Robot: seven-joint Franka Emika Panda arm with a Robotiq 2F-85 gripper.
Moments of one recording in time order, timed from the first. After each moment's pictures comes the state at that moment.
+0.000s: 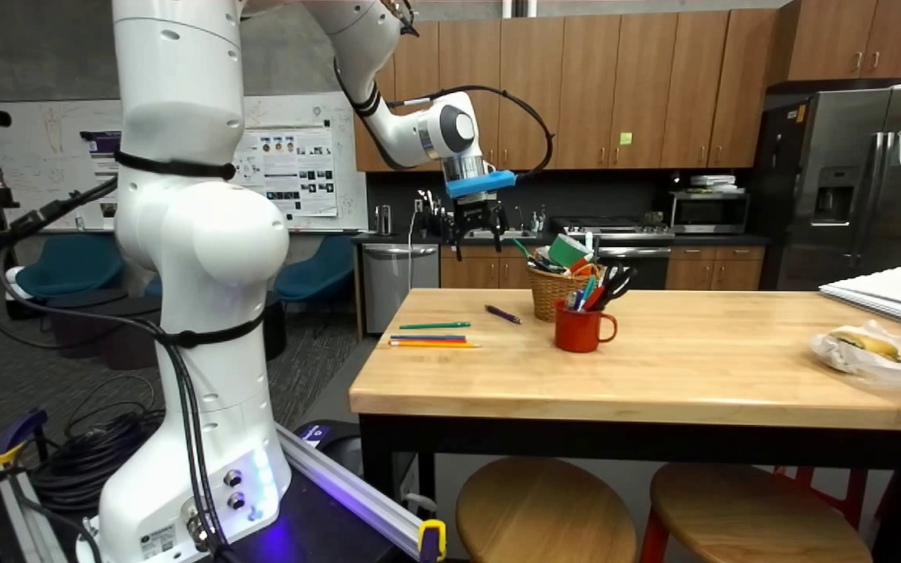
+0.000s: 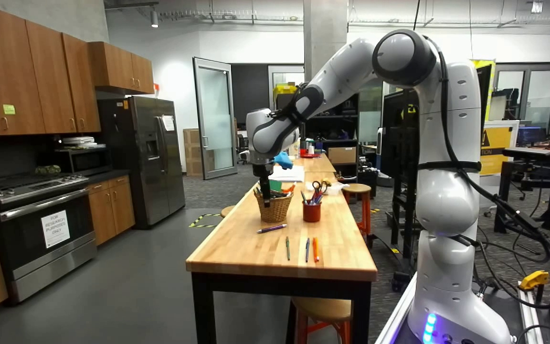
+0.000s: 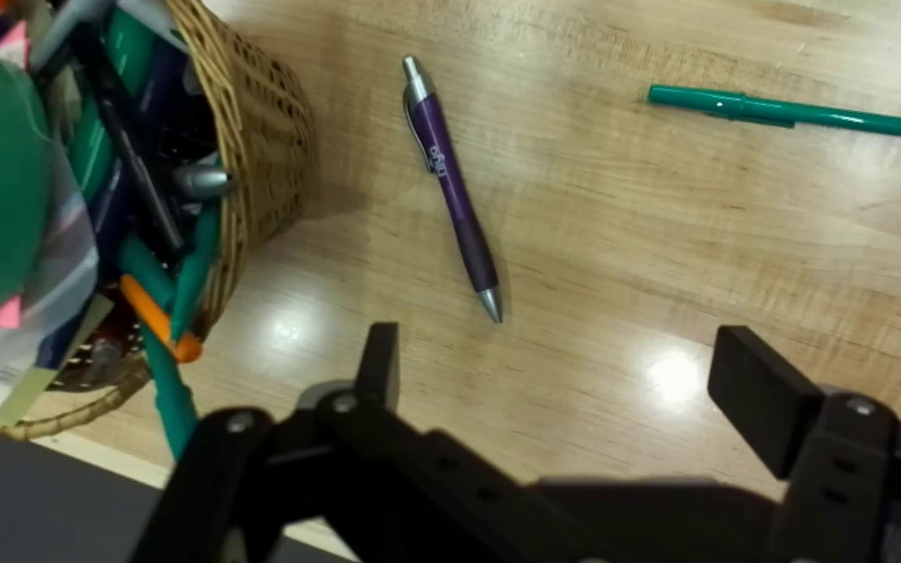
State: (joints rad) arm 0.02 0.07 0.03 -2.12 -0.23 2.28 -0.65
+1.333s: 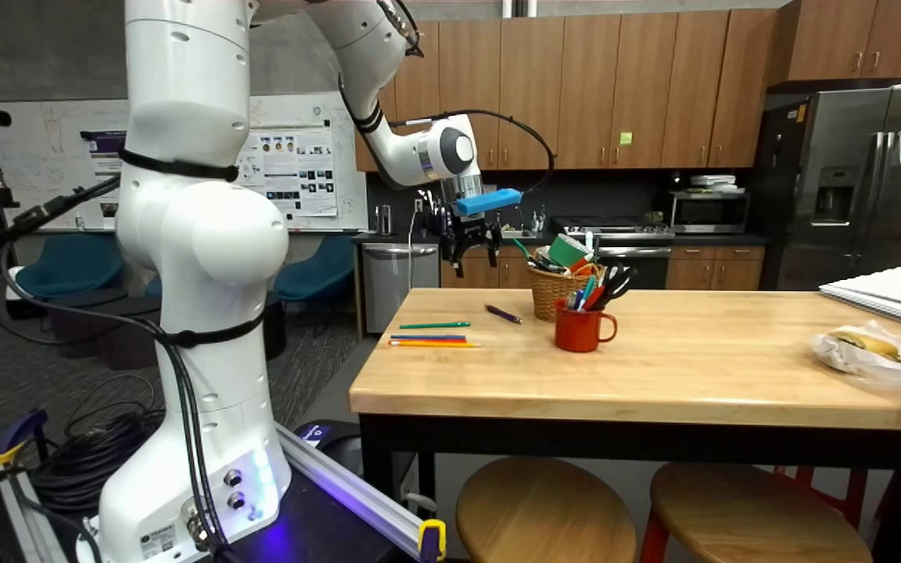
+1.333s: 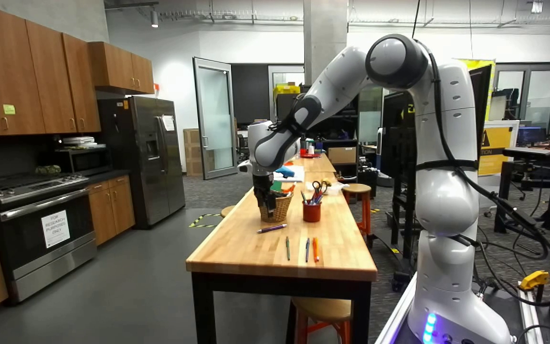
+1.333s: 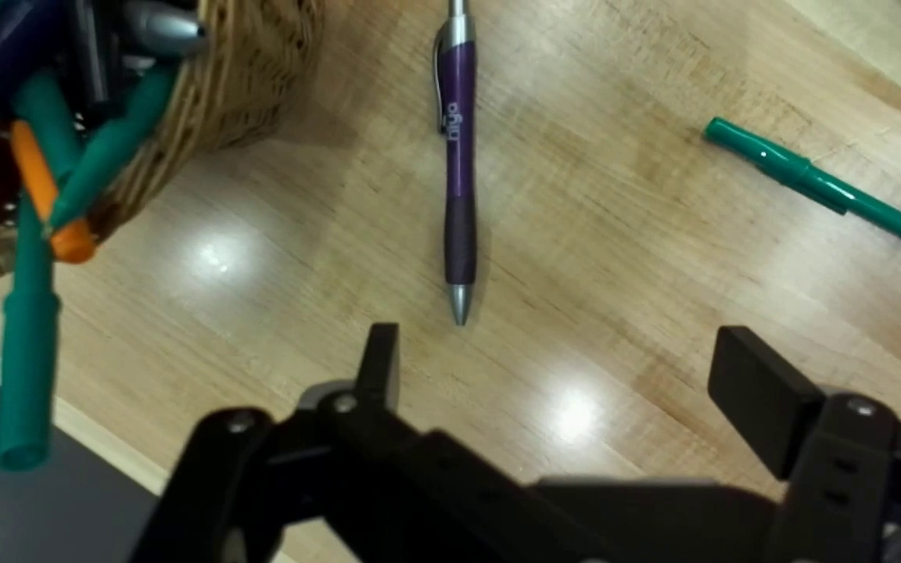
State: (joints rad) arm 0.01 0.11 0.03 -2.18 -0.23 2.41 -0.95
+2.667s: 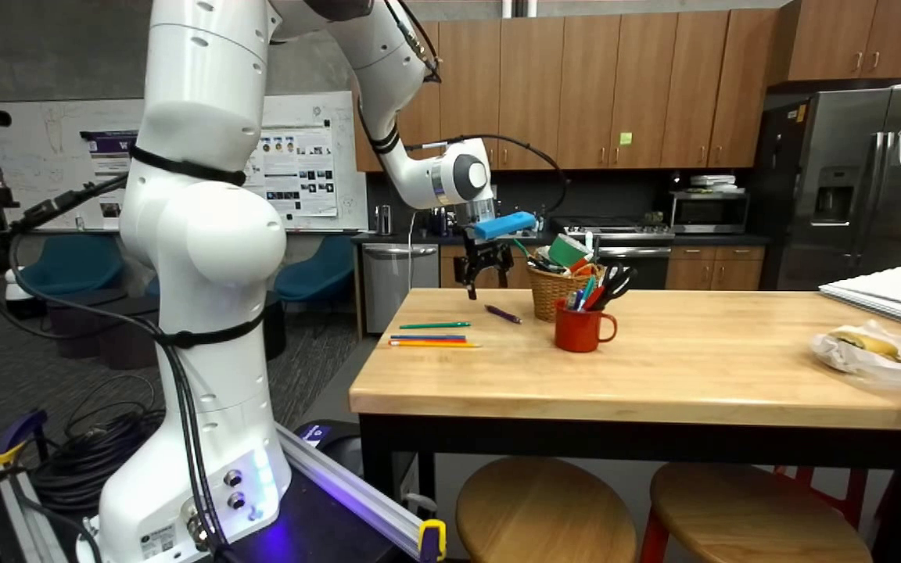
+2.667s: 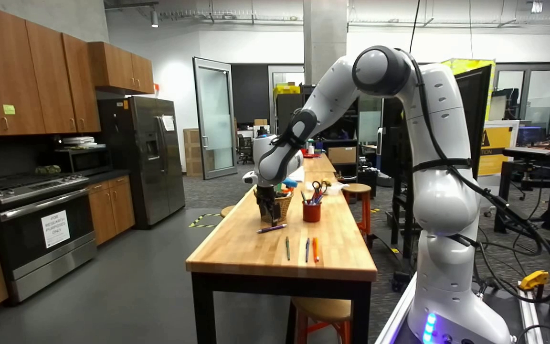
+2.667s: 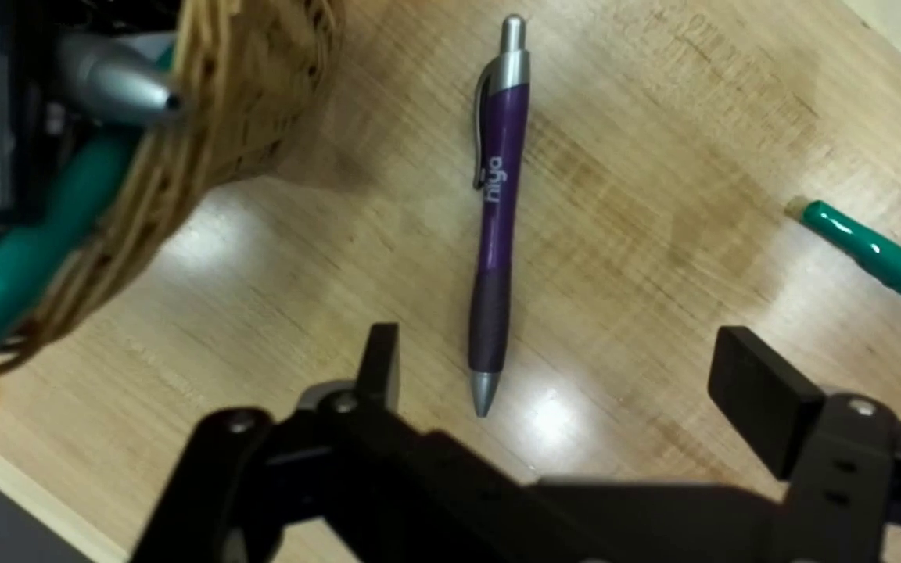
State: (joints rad) arm -0.03 0.21 0.02 -2.18 -0.23 2.52 -1.07
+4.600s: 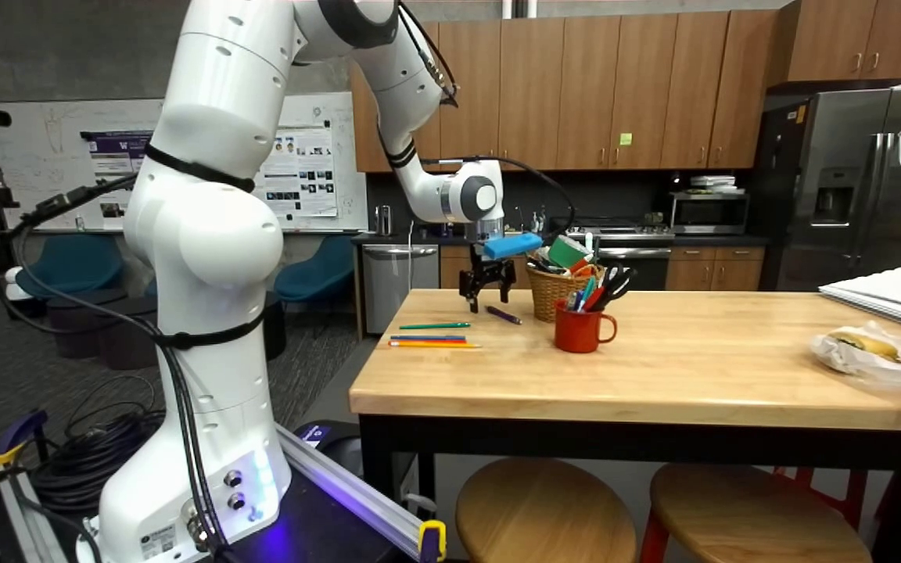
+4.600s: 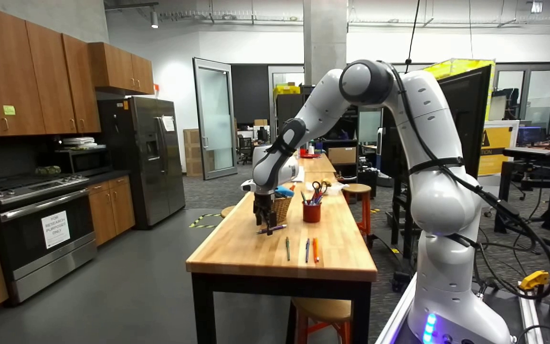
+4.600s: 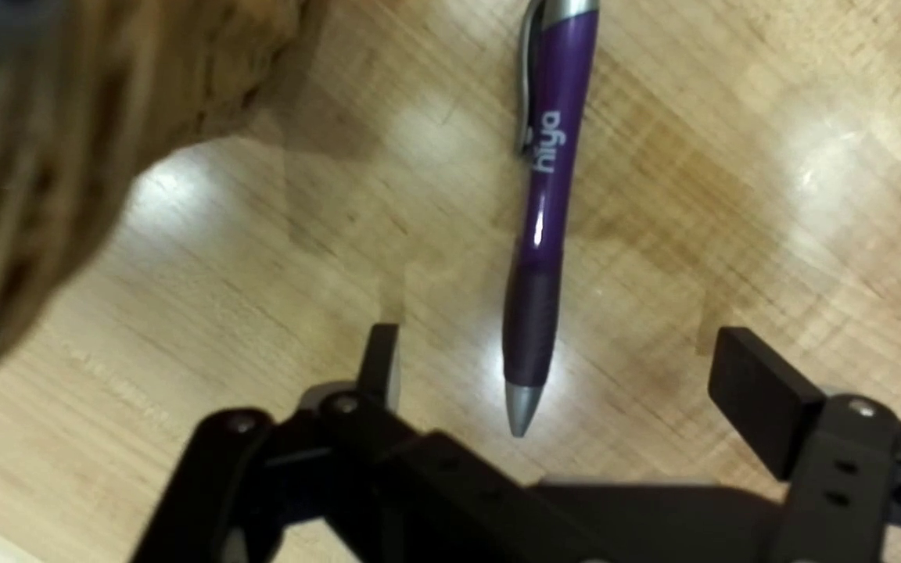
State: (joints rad) arm -0.08 0.33 0.06 -2.11 -0.09 2.55 -1.20
